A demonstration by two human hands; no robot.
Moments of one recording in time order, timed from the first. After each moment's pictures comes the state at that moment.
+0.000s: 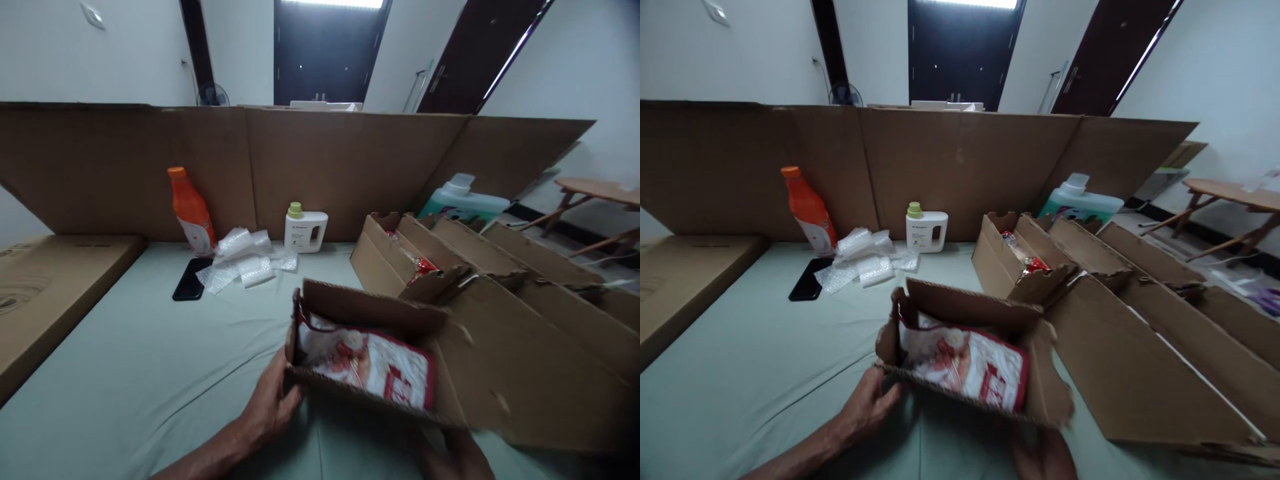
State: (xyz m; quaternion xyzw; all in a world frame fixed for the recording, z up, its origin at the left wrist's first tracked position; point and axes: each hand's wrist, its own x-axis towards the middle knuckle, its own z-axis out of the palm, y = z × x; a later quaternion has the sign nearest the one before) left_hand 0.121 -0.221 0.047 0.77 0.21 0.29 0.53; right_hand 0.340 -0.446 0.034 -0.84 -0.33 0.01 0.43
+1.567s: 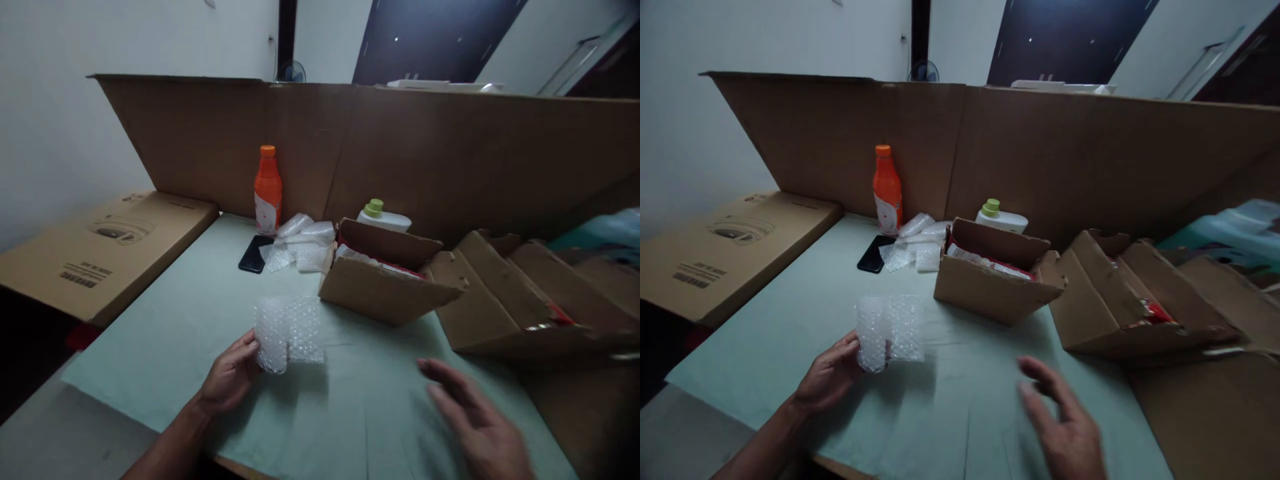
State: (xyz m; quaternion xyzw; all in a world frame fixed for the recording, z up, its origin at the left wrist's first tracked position) left_hand 0.000 -0.189 0.068 0.31 0.26 0.37 0.84; right_hand 0.316 -0.332 0.091 -0.77 -0.45 0.12 0.43
